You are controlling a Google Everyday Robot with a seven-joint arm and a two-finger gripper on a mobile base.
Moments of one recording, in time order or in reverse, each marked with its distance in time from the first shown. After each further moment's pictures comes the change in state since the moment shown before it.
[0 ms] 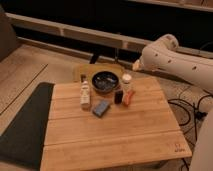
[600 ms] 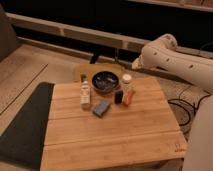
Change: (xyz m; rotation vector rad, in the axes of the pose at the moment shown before) arm -0.013 0.006 0.028 -0.041 0.003 0.000
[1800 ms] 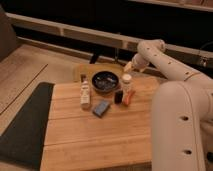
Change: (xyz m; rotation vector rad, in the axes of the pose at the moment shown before) arm -0.005 0.018 0.122 -0.149 0.186 -0.070
